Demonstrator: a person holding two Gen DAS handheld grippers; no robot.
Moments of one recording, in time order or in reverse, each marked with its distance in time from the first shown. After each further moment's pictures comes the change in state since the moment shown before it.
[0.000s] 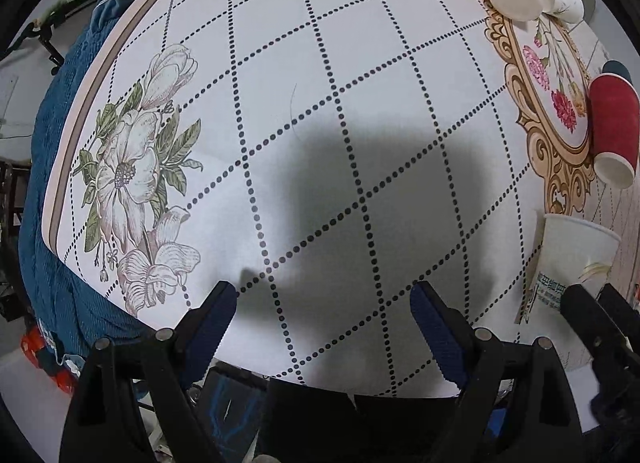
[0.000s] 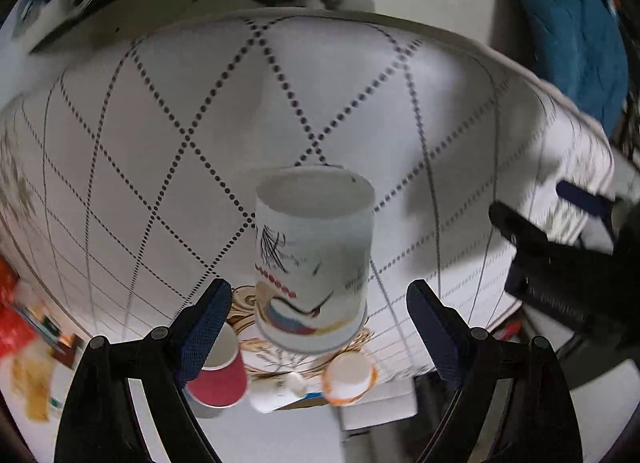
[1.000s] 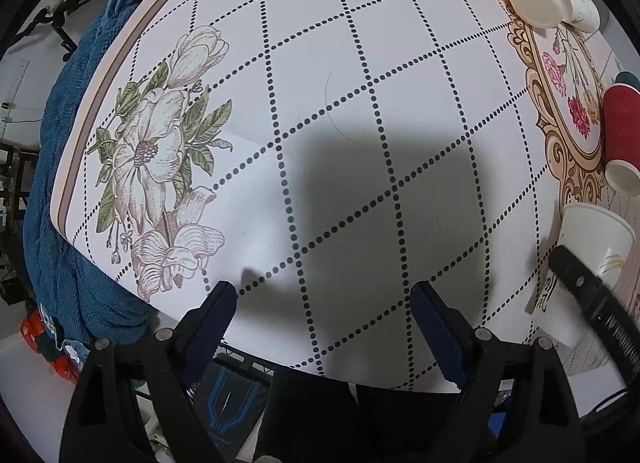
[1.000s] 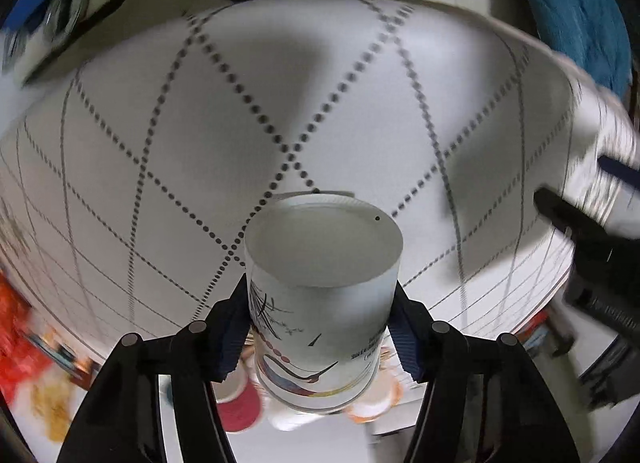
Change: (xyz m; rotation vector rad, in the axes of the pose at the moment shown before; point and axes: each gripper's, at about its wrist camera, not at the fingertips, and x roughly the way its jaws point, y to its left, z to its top) left arm 0.012 0.056 -0.026 -0.045 0.012 0.020; right arm 0.050 -0.039 0.027 0.151 0.002 0.098
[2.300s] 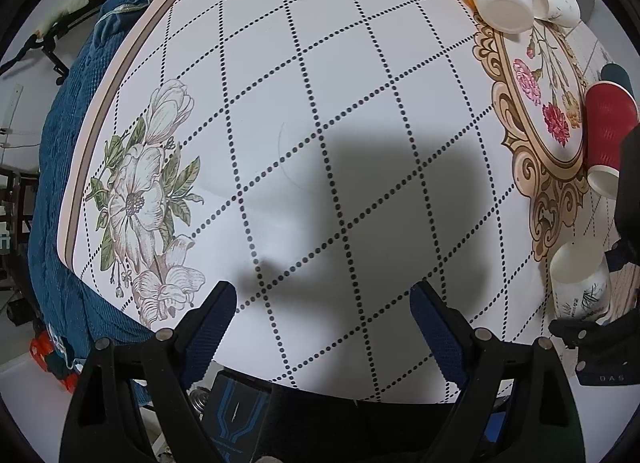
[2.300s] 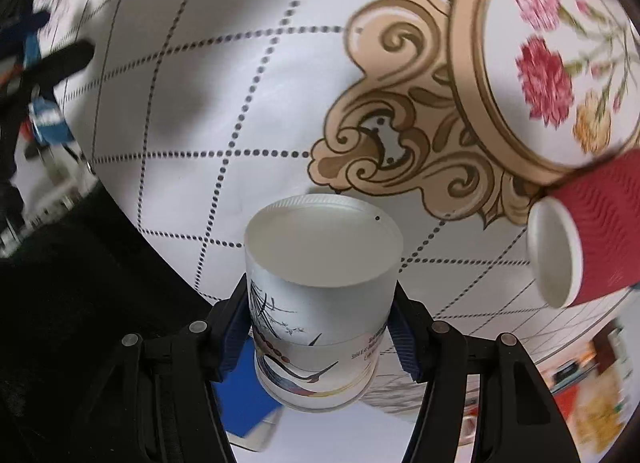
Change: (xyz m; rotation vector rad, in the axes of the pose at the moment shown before) left arm -0.037 -0.060 0.035 0.066 -0.025 0.012; right arm 0.144 -0.071 -0.159 1.727 -0.100 1.323
